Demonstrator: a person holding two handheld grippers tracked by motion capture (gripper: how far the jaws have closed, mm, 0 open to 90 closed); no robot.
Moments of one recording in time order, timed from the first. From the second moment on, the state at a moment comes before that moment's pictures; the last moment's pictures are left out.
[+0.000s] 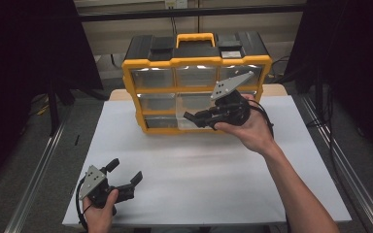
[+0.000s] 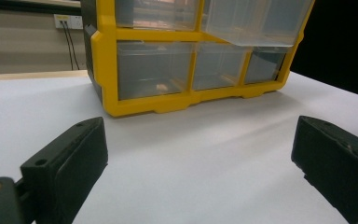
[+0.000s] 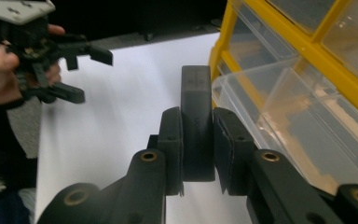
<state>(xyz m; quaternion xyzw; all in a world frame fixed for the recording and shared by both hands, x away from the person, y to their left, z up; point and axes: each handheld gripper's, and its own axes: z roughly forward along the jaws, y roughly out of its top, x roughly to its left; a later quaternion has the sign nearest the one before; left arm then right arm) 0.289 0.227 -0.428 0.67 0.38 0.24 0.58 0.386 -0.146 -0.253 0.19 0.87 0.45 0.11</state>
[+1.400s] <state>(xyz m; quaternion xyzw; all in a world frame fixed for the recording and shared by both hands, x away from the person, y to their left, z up) 0.288 0.226 -0.429 0.68 0.38 0.23 0.58 0.446 -0.148 -0.221 0.24 0.88 0.38 0.12</state>
